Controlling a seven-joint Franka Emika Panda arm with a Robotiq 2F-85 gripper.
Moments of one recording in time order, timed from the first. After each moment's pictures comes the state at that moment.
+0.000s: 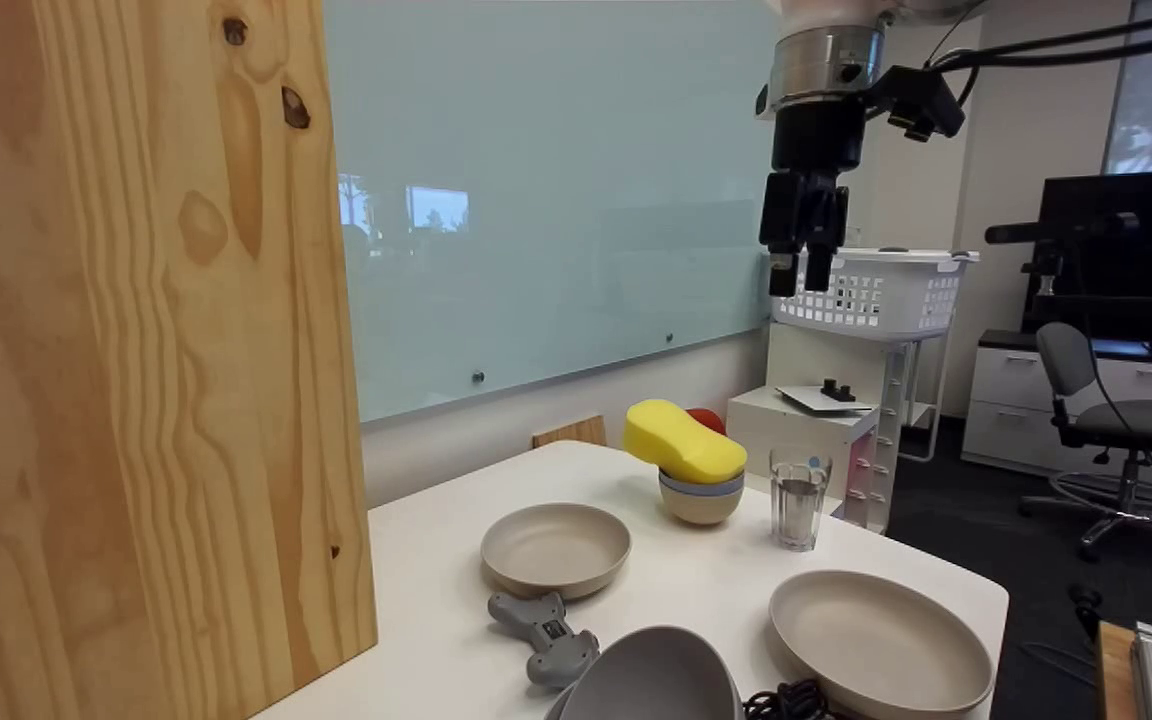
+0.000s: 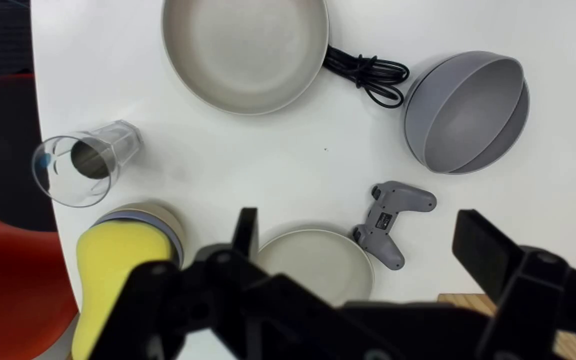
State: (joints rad) arm 0.00 -0.62 0.00 -2.45 -0.02 1.89 -0.02
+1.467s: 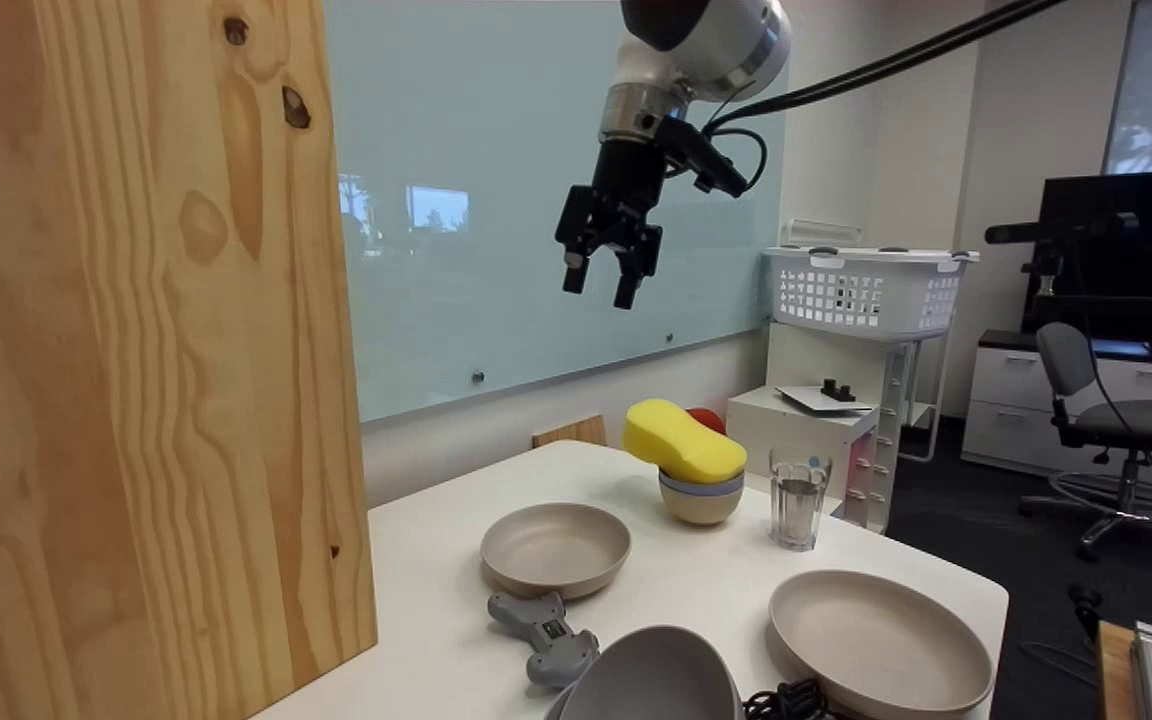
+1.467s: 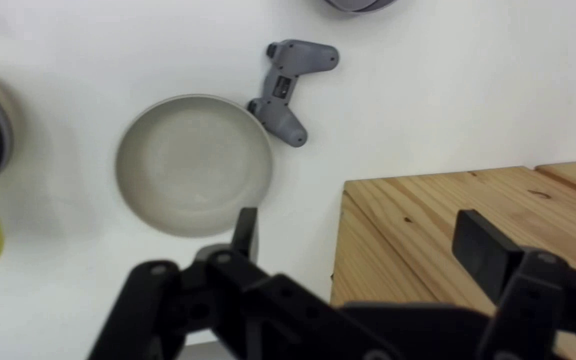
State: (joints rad) arm 0.05 -0.05 -0.02 -1.99 0.26 2.04 -0.12
